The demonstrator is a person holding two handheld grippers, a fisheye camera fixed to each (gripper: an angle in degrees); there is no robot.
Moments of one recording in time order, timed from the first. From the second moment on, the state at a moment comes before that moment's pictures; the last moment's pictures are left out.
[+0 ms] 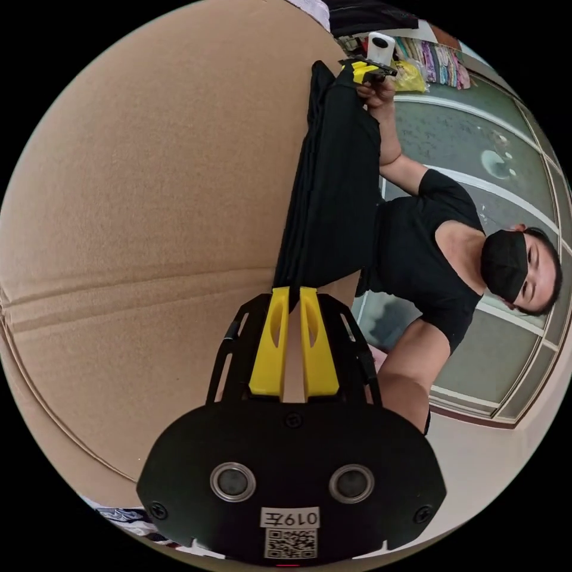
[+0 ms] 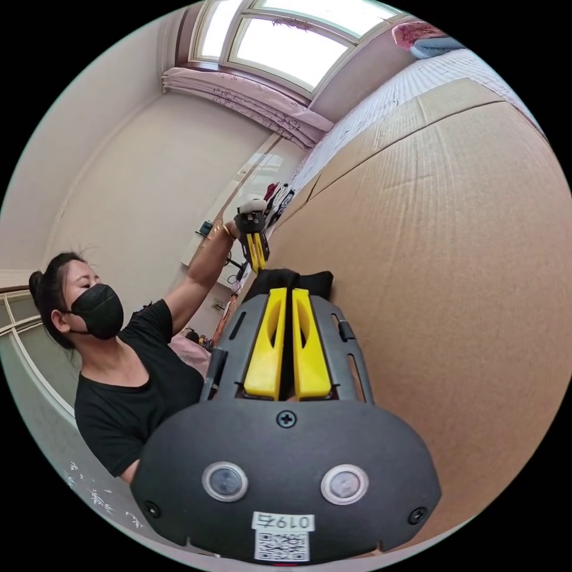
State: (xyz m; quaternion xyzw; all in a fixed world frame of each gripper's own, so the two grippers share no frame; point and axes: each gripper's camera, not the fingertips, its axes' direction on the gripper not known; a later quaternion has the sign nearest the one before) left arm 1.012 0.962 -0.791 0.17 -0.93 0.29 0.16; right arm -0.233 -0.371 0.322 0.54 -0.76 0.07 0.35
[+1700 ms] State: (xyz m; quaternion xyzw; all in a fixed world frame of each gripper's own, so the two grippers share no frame) left arm 0.945 0.959 -0.790 0.18 -0.94 0.30 0.02; right arm -0.609 -0.703 0.219 0.43 -0.51 -0.34 0.66
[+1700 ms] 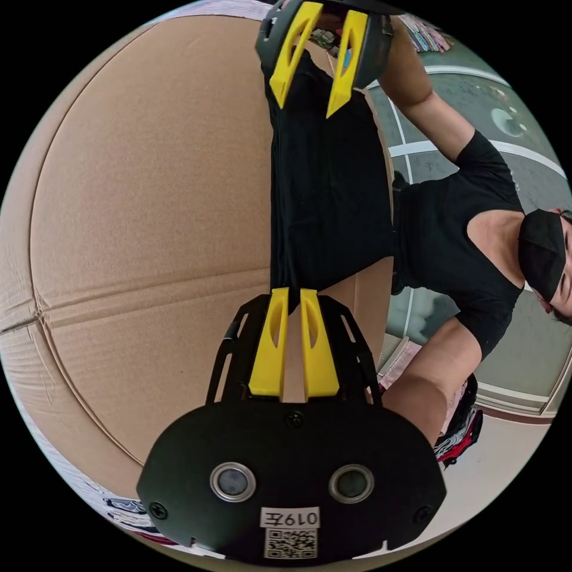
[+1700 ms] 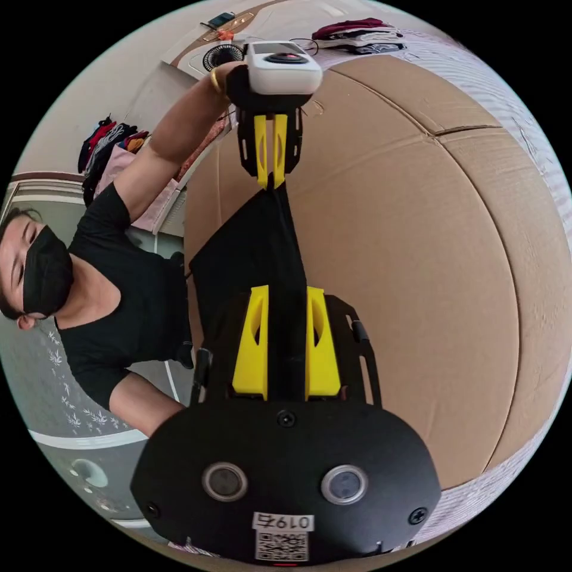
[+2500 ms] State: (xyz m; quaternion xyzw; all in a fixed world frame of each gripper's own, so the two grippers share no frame) left arm 0.909 0.993 -0.803 0.21 -0.92 0.34 0.03; right arm -0.539 -0.679 0.370 0.40 -0.64 -0.32 0.58
